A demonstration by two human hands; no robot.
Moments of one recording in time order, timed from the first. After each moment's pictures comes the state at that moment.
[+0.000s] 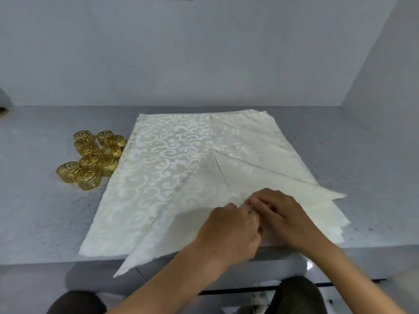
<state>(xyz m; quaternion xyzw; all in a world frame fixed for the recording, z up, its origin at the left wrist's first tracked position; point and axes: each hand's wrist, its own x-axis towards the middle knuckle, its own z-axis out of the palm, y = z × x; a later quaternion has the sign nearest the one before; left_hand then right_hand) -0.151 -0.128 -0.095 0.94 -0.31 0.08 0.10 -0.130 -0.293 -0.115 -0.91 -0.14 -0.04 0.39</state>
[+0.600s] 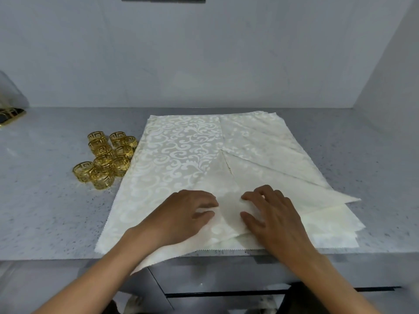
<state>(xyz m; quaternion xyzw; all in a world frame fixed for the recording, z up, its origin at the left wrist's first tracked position) -0.116 -0.020 -0.105 0.93 -0.23 0.01 0.29 -0.130 -0.257 -0.144 -0.95 -0.16 -0.19 0.17</state>
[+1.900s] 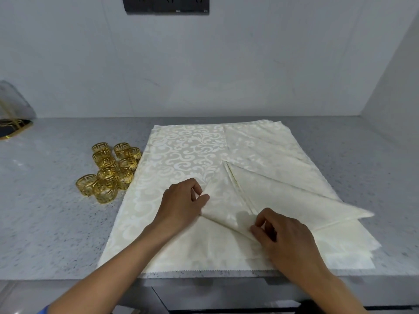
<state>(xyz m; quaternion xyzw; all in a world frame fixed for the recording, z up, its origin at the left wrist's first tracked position) -0.060 -0.022 -0.122 0.94 -0.02 0.08 0.33 -0.135 -0.254 -0.126 -0.96 -0.08 -0.10 0.26</state>
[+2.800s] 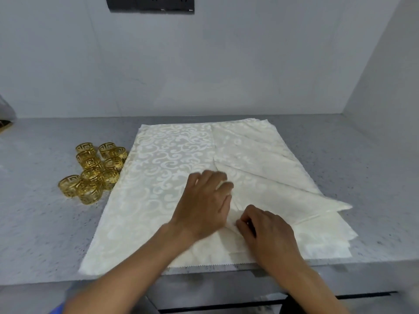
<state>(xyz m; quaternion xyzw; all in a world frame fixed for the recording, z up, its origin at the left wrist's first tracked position) -0.075 -0.081 -0.114 0.92 -0.29 0.24 0.13 -0.138 -0.249 -0.130 -0.97 -0.09 -0.15 0.19</state>
